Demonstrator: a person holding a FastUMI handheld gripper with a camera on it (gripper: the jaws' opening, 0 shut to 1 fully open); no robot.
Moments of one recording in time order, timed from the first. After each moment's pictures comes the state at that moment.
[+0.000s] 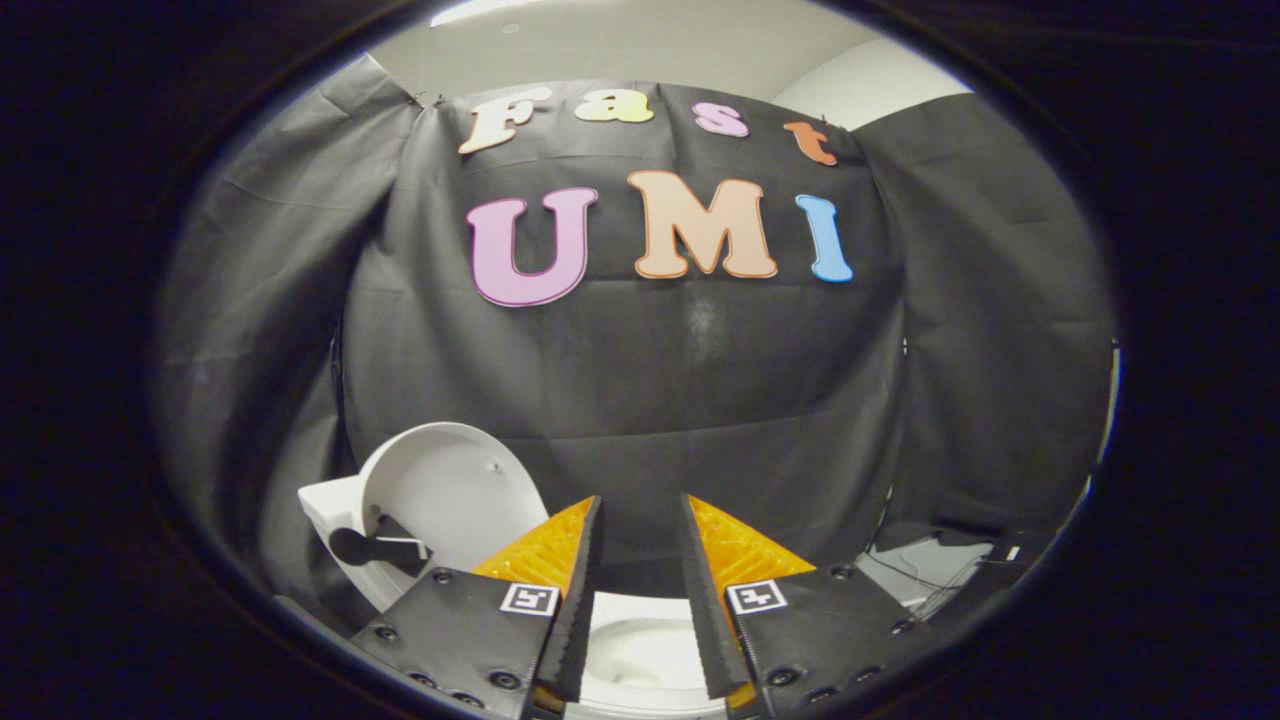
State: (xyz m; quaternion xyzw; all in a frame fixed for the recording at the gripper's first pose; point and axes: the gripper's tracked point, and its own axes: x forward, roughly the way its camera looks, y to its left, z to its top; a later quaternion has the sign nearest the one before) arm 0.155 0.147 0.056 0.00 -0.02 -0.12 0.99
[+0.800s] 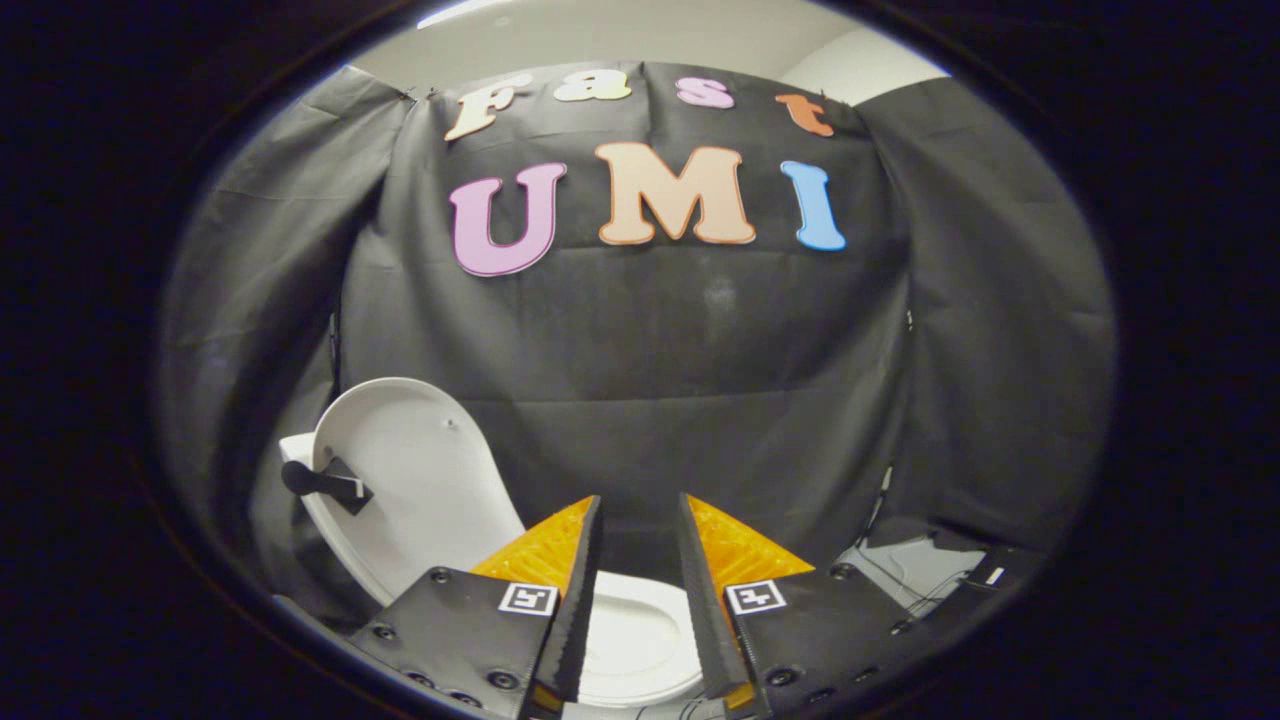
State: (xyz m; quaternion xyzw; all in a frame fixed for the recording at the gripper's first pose) arm 0.139 0.051 0.010 0.01 0.03 -0.06 1.00
